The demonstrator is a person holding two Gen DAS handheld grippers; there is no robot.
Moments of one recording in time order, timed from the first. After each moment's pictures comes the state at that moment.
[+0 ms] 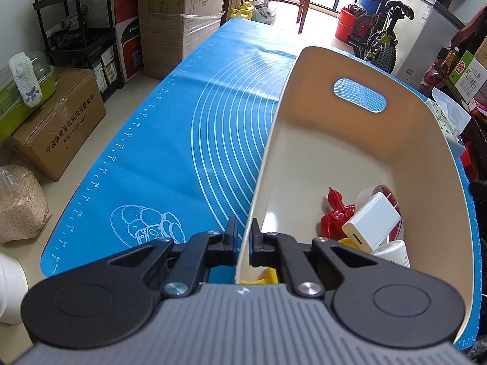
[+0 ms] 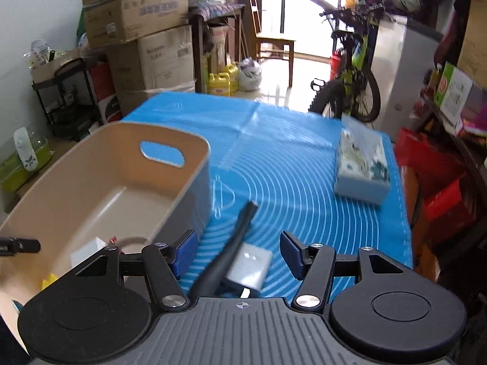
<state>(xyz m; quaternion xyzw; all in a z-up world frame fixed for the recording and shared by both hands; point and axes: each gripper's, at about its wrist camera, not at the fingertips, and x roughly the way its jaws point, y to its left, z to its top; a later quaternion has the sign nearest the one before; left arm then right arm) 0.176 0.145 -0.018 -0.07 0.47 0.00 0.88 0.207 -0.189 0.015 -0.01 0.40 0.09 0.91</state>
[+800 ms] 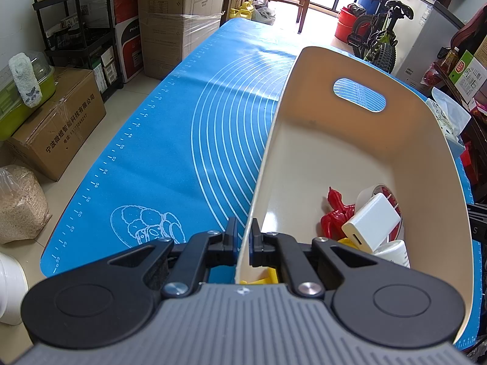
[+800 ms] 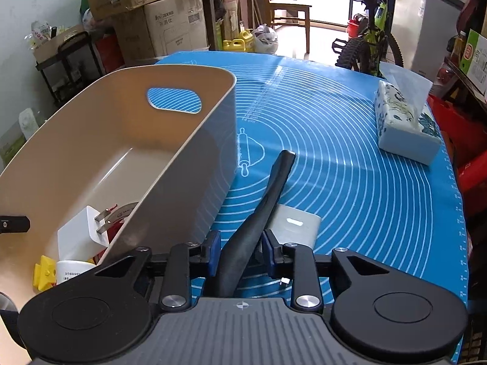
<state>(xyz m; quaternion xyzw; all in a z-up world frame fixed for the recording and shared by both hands) 0.176 0.145 -0.017 -0.07 0.47 0.00 0.88 0.229 -0.156 -0.041 0.00 0.44 0.12 0.89</state>
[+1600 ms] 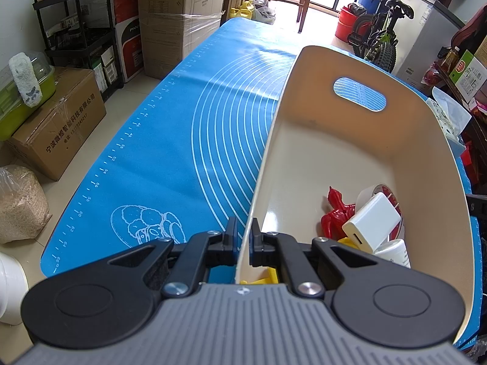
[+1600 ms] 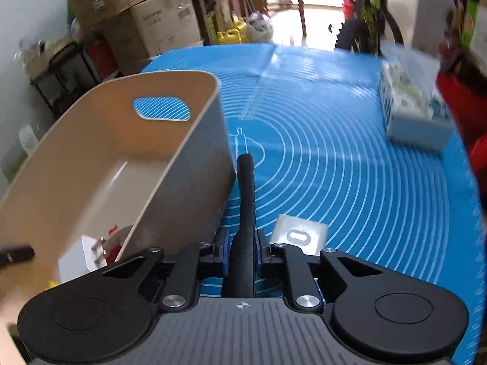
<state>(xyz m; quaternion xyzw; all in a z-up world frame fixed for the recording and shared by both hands) 0.176 0.145 -0.018 -0.07 0.47 0.00 0.88 0.248 -0.162 -0.041 0.02 0.46 0.12 0.88</state>
